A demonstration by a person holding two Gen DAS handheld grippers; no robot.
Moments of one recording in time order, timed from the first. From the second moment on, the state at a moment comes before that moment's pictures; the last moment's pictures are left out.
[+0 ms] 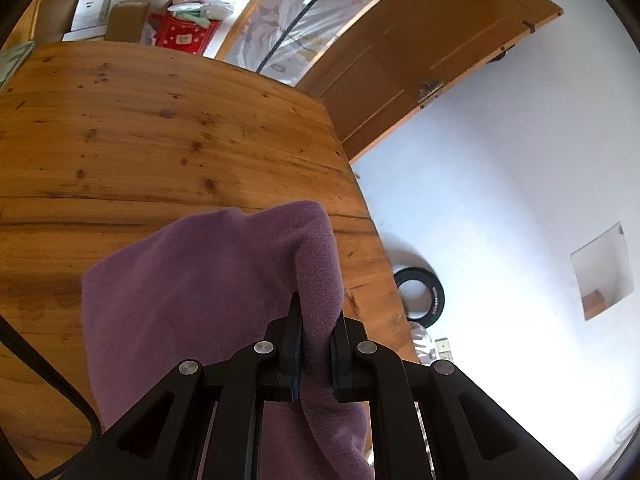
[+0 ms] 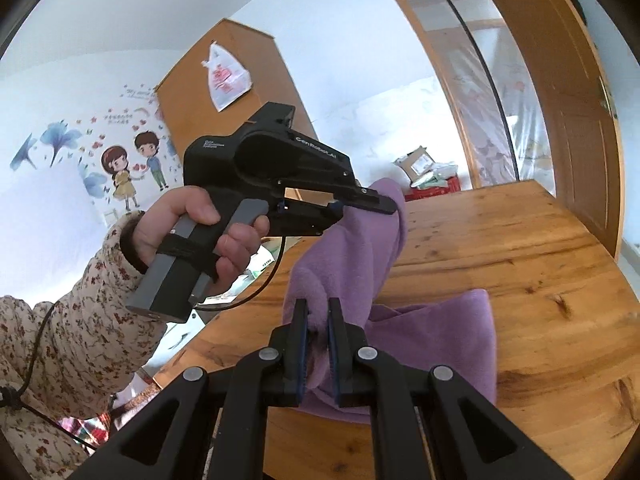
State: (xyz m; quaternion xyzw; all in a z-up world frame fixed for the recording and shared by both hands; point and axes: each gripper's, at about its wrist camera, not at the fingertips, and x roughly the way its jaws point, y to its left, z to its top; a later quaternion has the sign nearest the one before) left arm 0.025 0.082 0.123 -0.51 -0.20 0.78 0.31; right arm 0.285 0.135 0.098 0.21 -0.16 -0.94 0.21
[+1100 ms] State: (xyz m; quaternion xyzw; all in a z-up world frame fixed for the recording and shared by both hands) left arm -0.005 0.158 0.042 -0.58 -0.17 0.74 0.30; right arm 0.269 0.205 0.028 0.28 -0.21 -0.92 0.15
